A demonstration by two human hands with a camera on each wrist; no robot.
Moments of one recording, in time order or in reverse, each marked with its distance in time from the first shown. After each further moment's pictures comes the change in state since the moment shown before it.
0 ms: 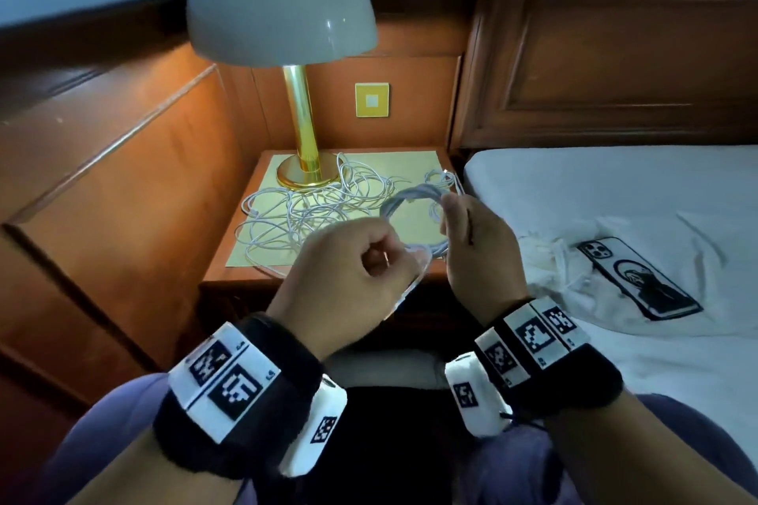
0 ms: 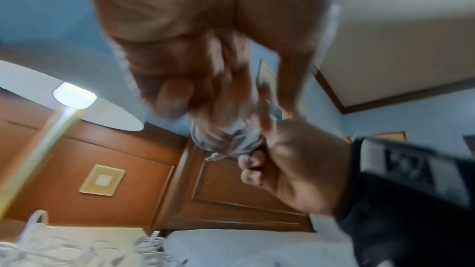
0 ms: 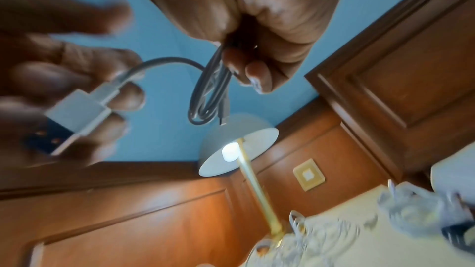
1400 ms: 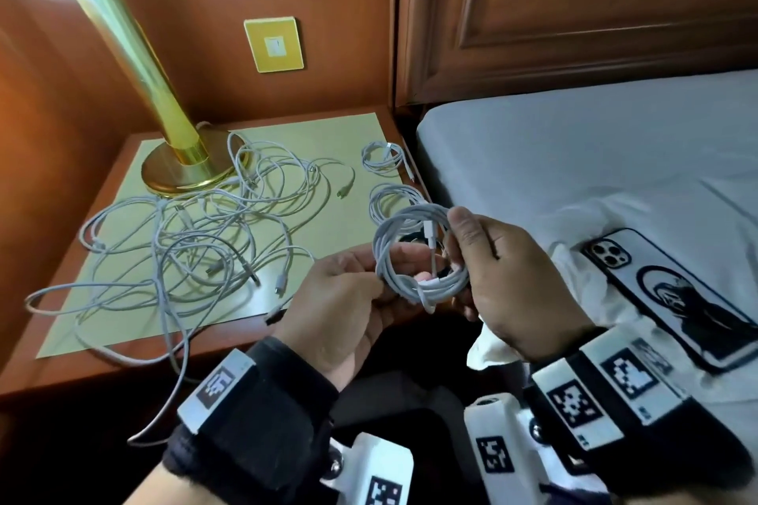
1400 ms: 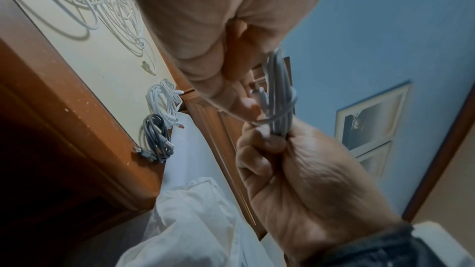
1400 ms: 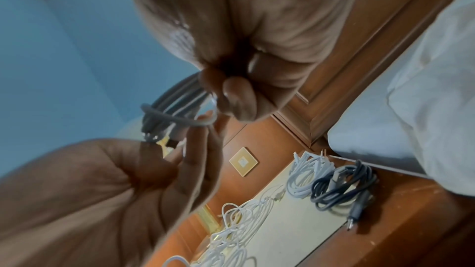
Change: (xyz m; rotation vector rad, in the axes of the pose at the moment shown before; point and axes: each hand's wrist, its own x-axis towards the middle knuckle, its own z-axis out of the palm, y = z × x) left_hand 0.128 -0.081 0.160 -1.202 -0.295 -0.715; right_hand 0.064 0.133 -0.003 0.144 -0.209 0.495
